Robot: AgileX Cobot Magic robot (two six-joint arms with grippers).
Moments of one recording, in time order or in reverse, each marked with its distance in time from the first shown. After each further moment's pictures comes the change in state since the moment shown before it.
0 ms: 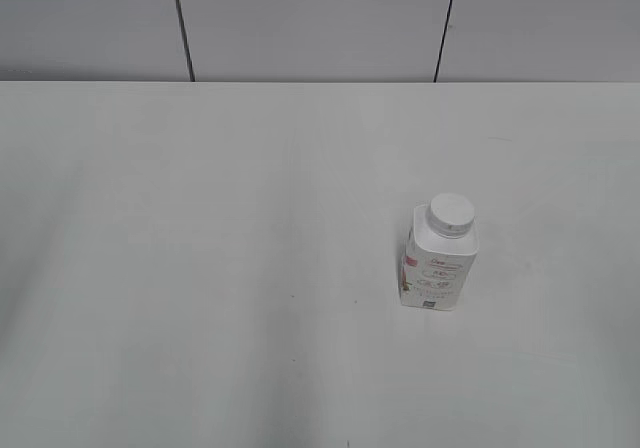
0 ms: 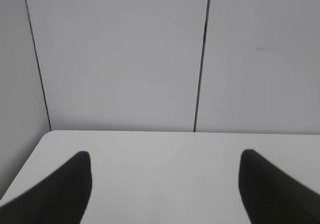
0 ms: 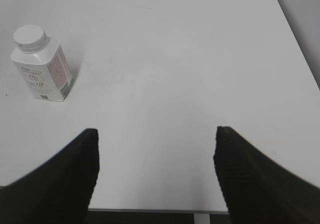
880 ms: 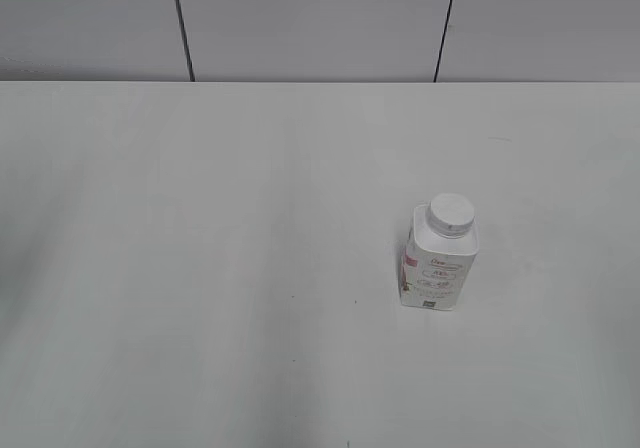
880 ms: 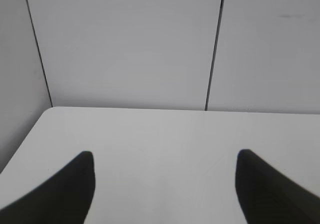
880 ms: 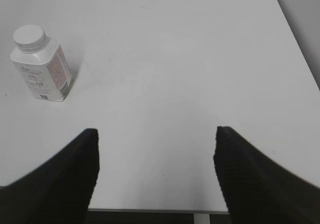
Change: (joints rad) left arm 0.000 0.256 0.021 0.001 -0.212 0.000; right arm 0.000 0.000 0.000 -0.001 0.000 0.000
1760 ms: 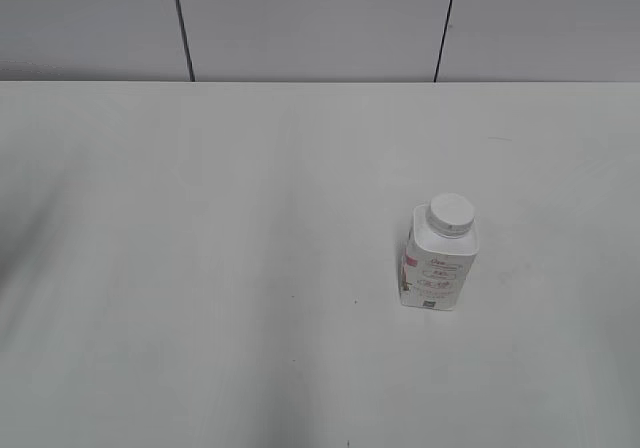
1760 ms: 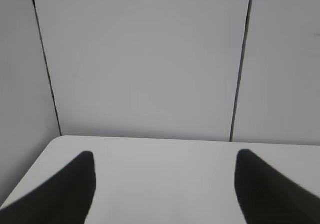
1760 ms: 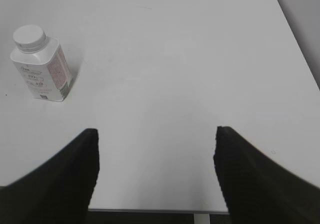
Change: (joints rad) left arm 0.000 0.416 0.000 0.000 -0.491 0.000; right arm 0.000 0.000 0.000 0.000 0.000 0.000
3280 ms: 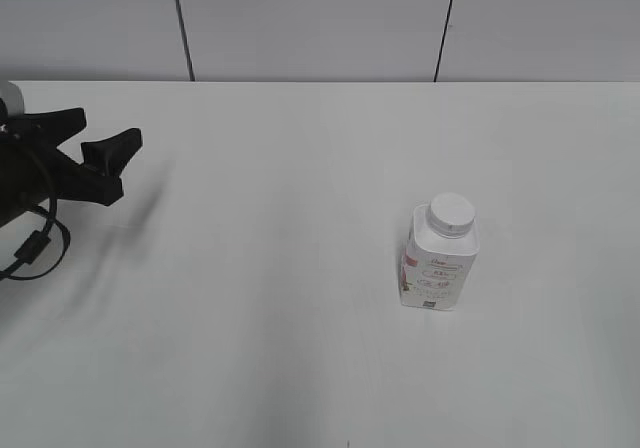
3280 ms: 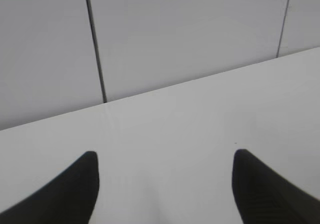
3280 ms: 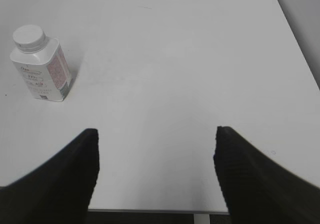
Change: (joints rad) left arm 0.000 0.725 -0.204 0.592 -0.472 -0.149; right arm 0.000 0.000 0.000 0.000 -0.001 0.000
